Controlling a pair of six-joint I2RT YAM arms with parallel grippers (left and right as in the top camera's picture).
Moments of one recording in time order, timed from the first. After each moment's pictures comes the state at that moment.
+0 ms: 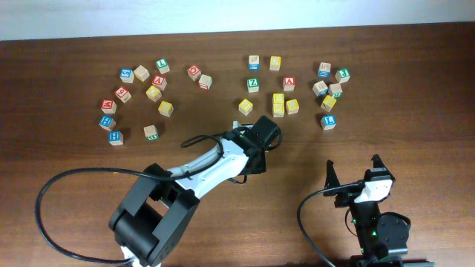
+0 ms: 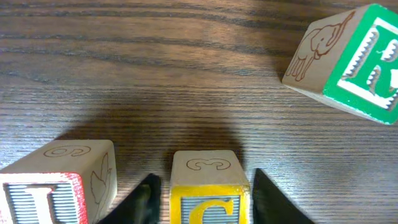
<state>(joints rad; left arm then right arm) -0.75 1.96 1.27 -0.67 -0.12 -0.76 0.02 0.01 0.01 -0.07 -0.05 0.03</state>
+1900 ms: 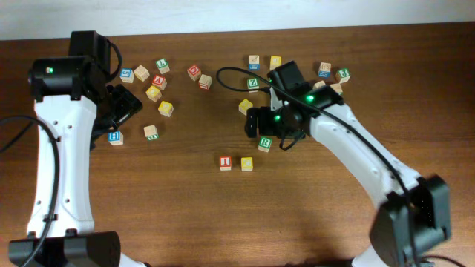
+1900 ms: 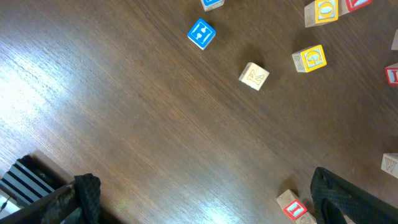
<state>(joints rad) 0.01 1.71 1.90 -1.59 -0.19 -0.76 0.42 1.79 1.44 -0.89 -0.21 0.50</state>
